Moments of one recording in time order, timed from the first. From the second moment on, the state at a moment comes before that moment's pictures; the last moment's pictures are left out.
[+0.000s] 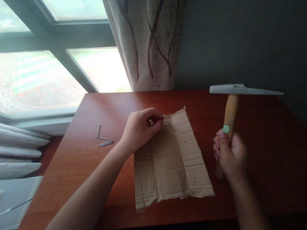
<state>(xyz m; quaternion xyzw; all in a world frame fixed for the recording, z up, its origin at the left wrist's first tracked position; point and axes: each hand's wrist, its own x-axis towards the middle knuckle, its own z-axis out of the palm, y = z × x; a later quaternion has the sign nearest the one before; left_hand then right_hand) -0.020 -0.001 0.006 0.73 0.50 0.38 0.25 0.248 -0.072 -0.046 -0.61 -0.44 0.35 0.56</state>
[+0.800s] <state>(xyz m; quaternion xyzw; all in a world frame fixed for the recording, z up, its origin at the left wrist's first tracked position) -0.019 -0.002 0.005 0.75 0.49 0.37 0.26 0.247 -0.071 -0.045 -0.61 -0.44 0.37 0.55</state>
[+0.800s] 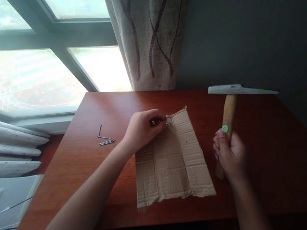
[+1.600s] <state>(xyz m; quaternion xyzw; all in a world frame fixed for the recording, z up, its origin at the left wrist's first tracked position) -0.017 -0.001 -0.003 0.75 0.49 0.36 0.26 0.273 -0.061 0.079 -0.60 -0.74 0.30 0.11</state>
